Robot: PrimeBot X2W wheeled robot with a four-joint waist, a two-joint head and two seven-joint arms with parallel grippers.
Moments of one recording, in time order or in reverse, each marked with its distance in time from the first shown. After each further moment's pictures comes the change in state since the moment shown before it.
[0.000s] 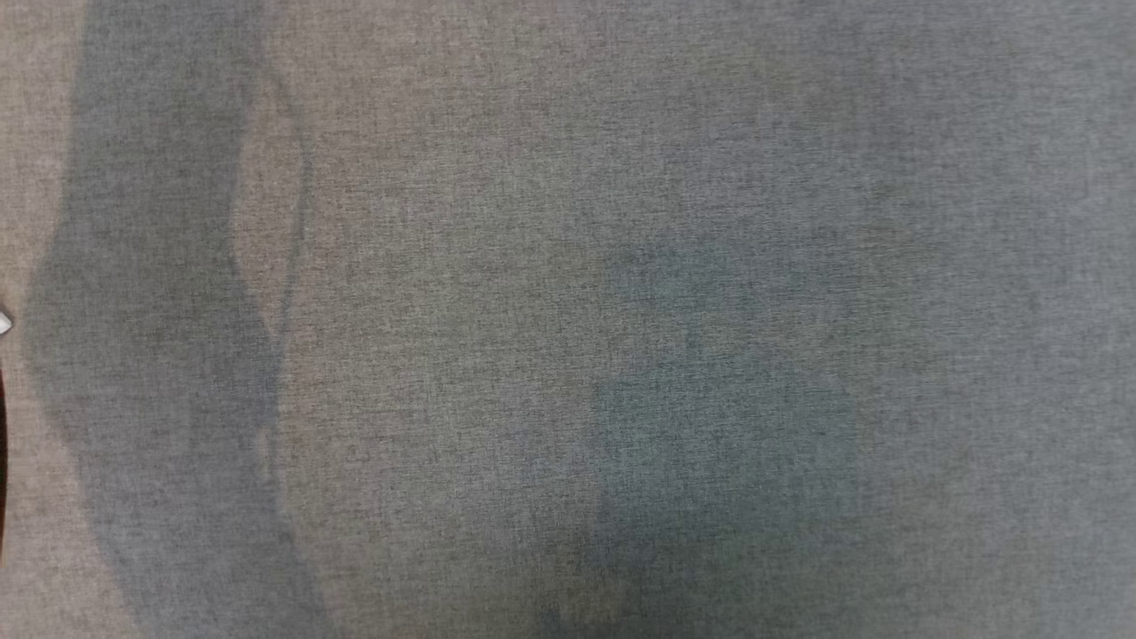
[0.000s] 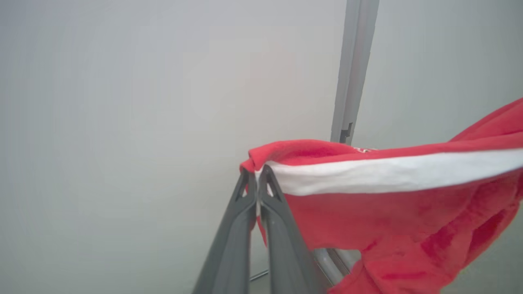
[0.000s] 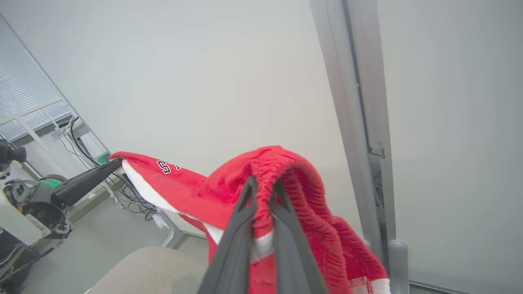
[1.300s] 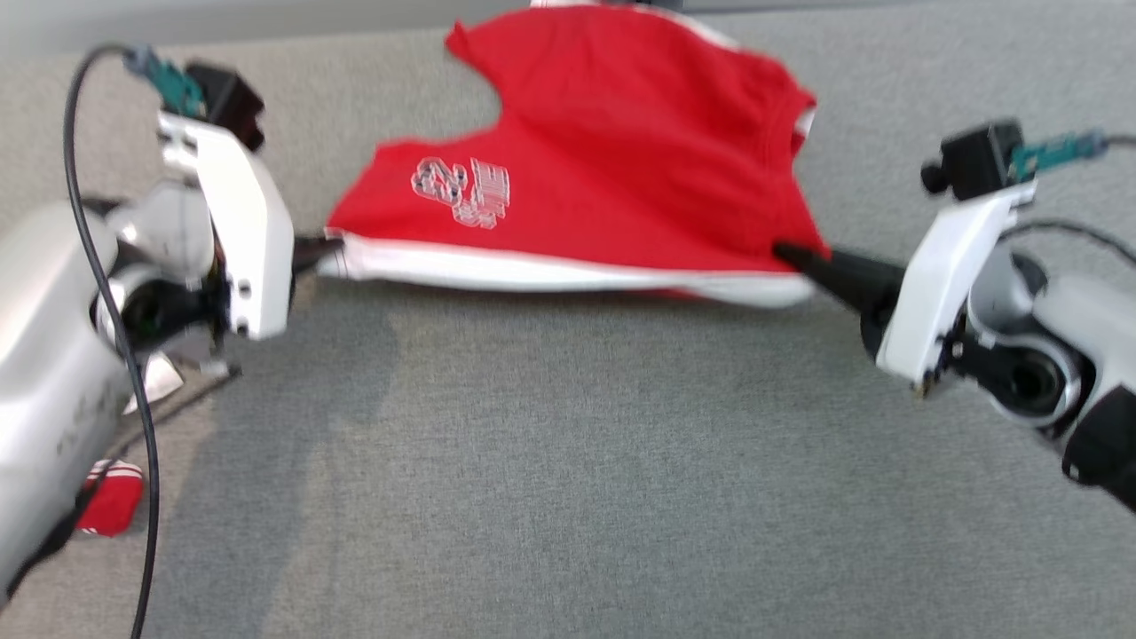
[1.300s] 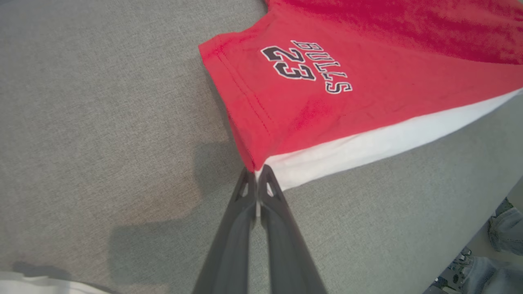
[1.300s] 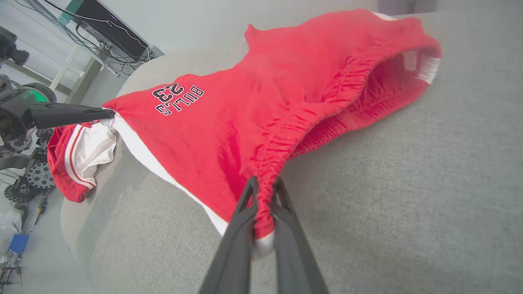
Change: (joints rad) left arm 0.795 0.234 -0.423 -0.212 -0.601 0.000 0.392; right arm 0.707 -0.138 0.517 -0.180 0.206 0.000 -0.039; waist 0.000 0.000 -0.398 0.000
